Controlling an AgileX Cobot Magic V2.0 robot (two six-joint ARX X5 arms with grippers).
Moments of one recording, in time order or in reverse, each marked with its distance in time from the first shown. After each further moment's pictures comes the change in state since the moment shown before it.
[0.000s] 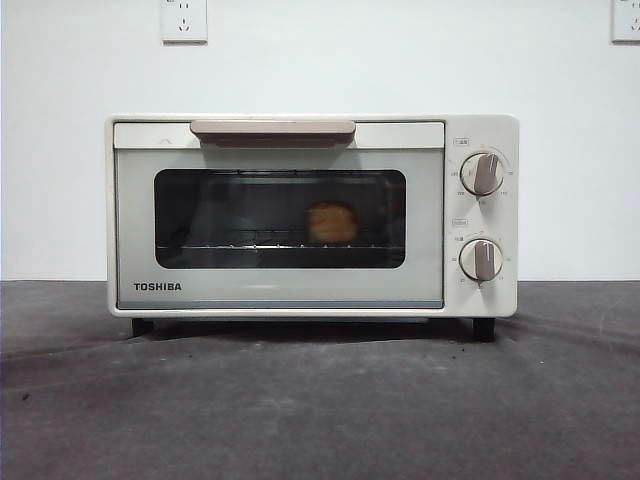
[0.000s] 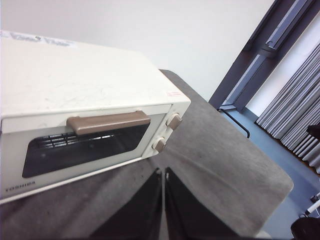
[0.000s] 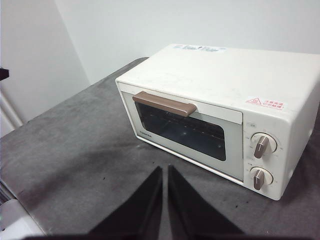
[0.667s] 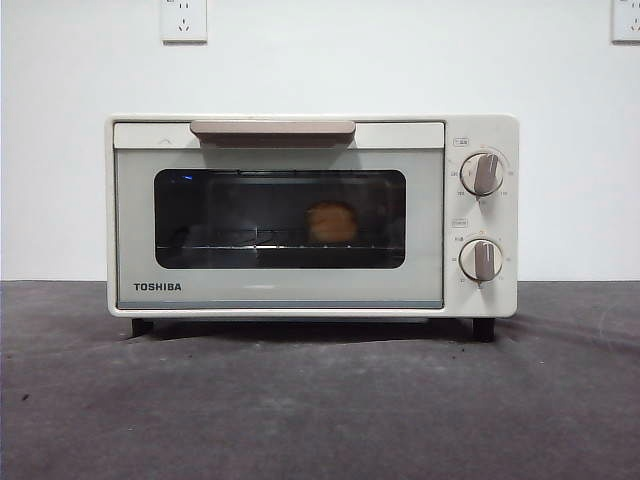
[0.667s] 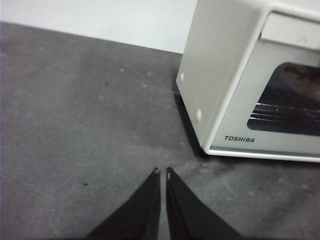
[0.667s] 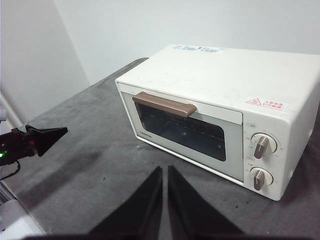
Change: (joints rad) left arm 0.155 -0.445 -0.805 0.389 -0.499 0.142; right arm 0.000 0.000 0.000 0.002 0.000 0.000
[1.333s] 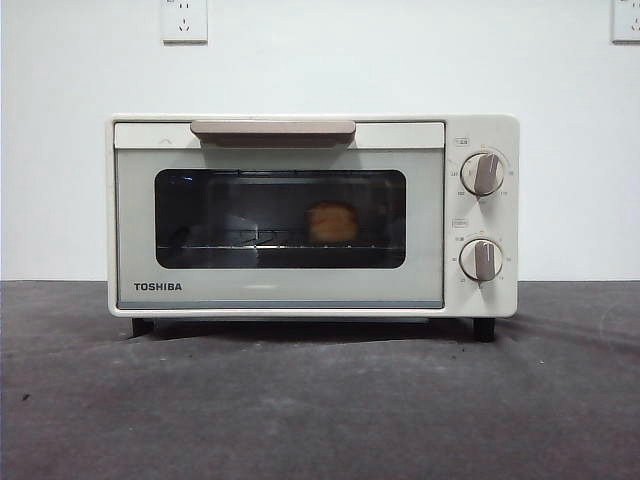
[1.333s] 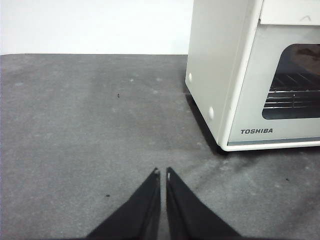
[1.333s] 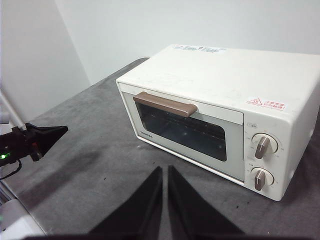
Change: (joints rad) left arm 0.000 0.002 -0.010 0.022 -0.029 0.148; right arm 0.000 0.000 0.000 0.000 0.000 0.000
